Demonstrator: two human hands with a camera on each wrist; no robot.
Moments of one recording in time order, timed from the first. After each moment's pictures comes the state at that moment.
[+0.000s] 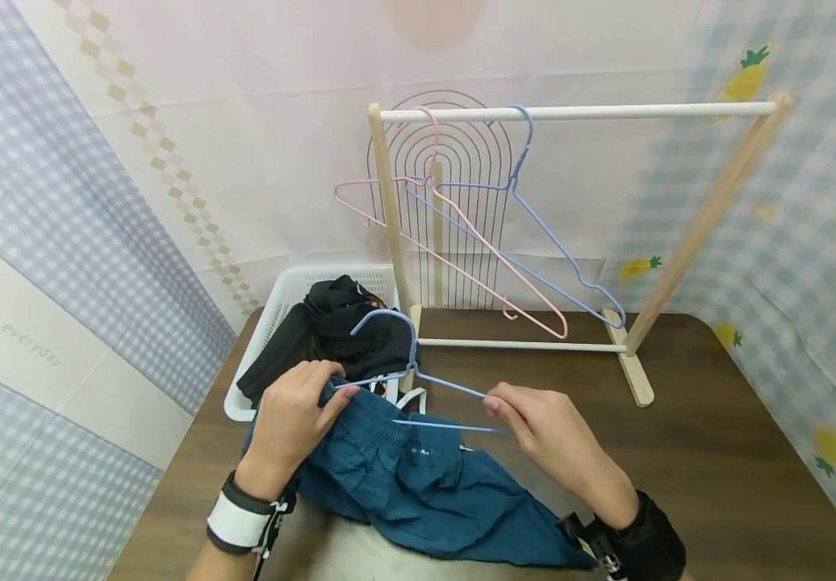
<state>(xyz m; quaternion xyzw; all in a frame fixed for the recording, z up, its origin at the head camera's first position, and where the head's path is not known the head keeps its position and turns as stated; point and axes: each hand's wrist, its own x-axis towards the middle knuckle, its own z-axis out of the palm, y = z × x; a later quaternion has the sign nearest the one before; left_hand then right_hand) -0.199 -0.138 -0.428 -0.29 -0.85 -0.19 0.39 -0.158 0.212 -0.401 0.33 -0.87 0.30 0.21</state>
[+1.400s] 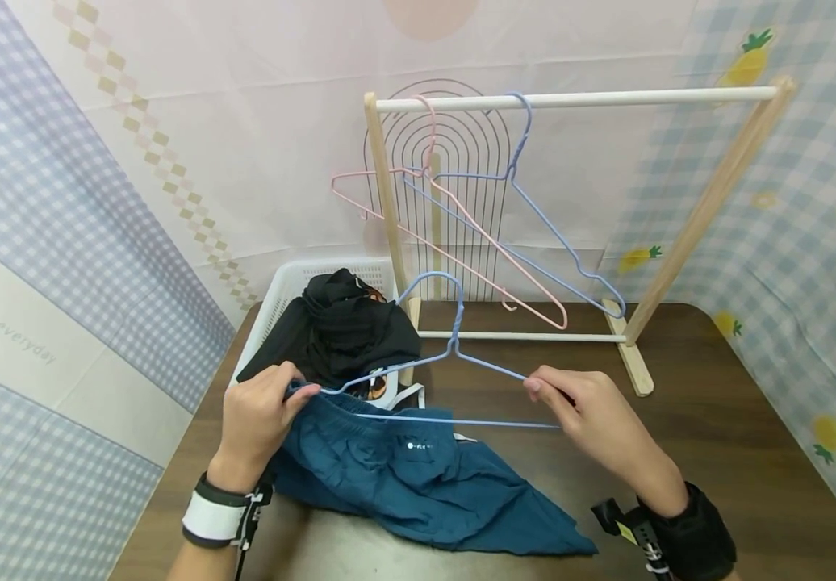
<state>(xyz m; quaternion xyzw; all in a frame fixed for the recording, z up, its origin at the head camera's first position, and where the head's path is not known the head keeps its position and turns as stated) -0.202 -0.173 -0.435 -0.30 -0.80 -0.19 0.48 -0.156 0.251 -0.387 0.31 -0.87 0.31 0.21</state>
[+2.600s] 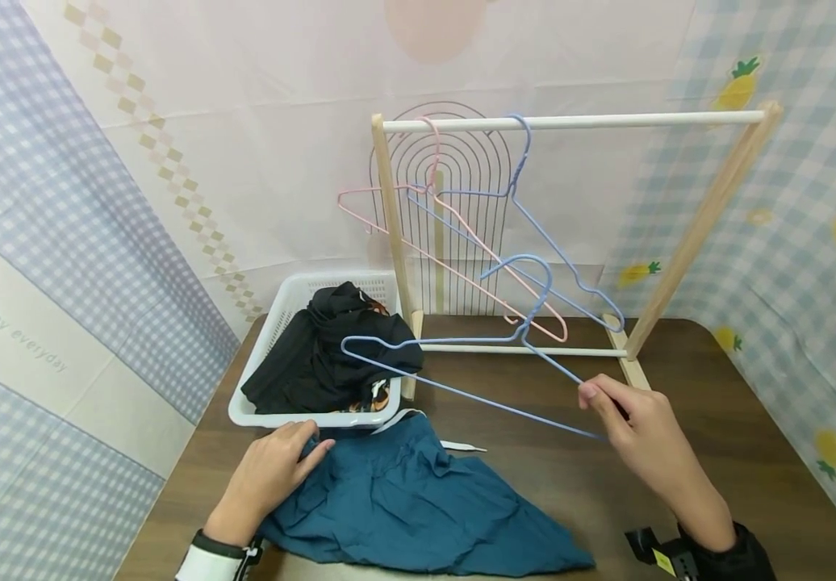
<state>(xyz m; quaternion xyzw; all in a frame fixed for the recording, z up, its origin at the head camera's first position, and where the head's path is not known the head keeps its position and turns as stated) -0.175 -0.197 -0.507 -0.30 -0.91 -0.14 0.26 -0.141 0.290 -0.391 0.21 -0.88 0.32 0.29</state>
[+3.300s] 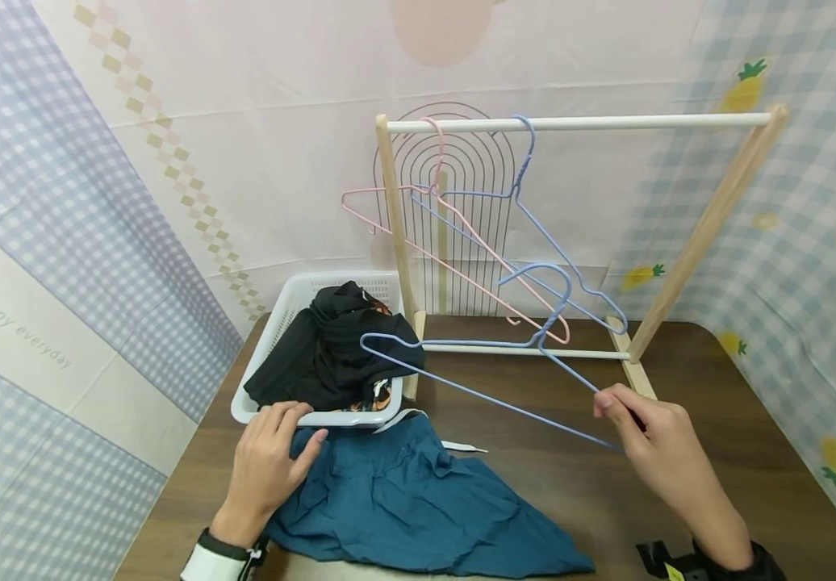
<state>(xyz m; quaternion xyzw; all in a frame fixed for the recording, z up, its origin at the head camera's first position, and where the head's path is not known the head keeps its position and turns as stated) -0.169 -0.189 -0.499 -0.23 -0.88 -0.17 0.39 -0.133 0.299 -0.392 0.20 -0.88 0.30 0.30</state>
